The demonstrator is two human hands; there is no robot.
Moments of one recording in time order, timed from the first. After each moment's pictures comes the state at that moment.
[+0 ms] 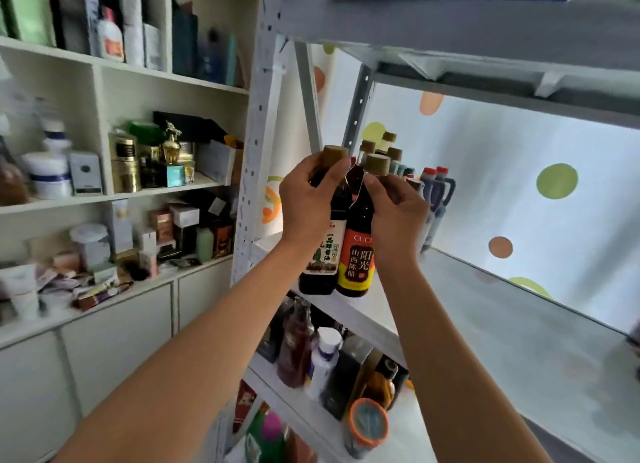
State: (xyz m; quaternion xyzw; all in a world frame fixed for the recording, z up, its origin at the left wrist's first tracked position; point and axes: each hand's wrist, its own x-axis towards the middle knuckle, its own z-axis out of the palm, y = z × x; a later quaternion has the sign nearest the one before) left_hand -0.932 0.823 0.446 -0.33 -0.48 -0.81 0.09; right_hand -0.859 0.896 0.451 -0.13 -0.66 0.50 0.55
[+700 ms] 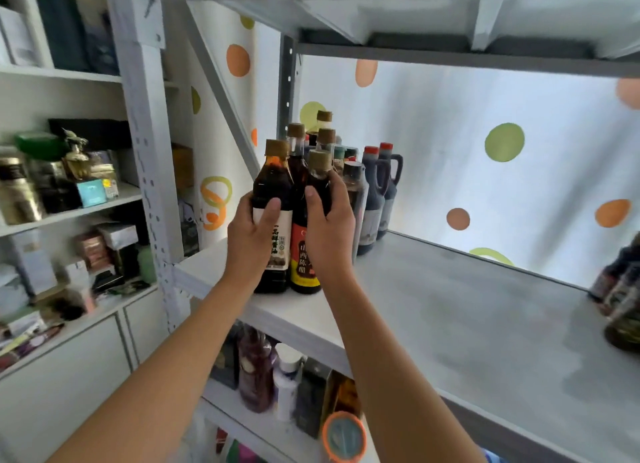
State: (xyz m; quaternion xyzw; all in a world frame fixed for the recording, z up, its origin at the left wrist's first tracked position) left_hand -0.986 0.906 0.371 -0.36 -0.58 -0.73 0.02; right_hand -0.897 0.970 0.406 -0.19 -0.69 0.46 0.53
